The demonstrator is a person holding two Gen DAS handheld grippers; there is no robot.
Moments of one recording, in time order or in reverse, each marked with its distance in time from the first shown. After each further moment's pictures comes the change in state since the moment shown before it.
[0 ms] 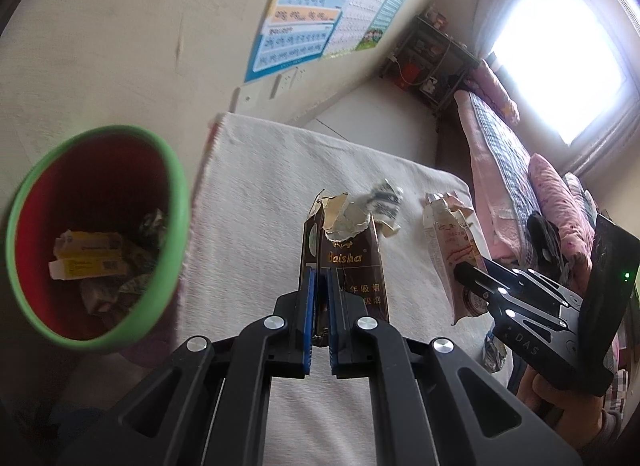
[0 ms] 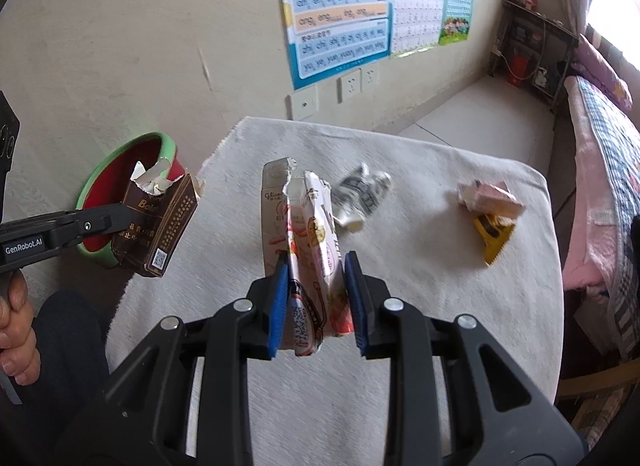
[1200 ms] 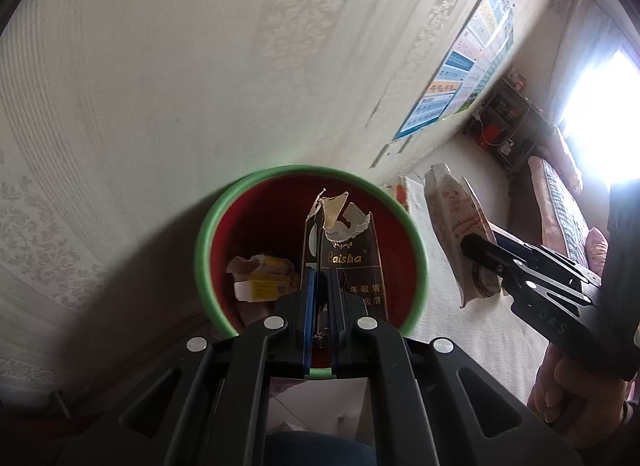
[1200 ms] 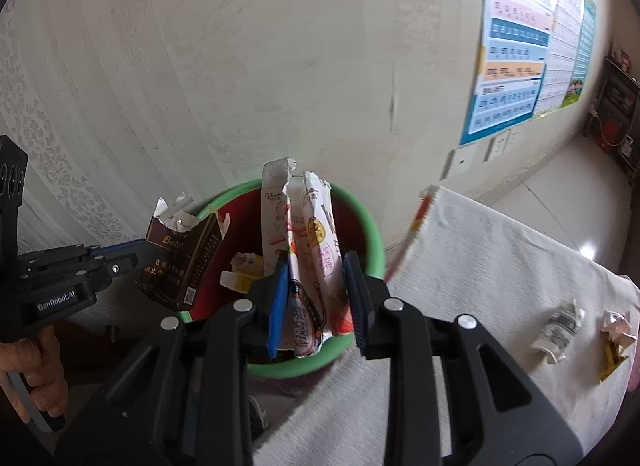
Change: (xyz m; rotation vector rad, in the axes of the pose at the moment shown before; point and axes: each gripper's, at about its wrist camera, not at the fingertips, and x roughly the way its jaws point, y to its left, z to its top) left arm -0.097 0.180 0.007 -0.187 -0.131 0.220; right arm 0.064 0.211 0.088 -0.207 -0.024 0.242
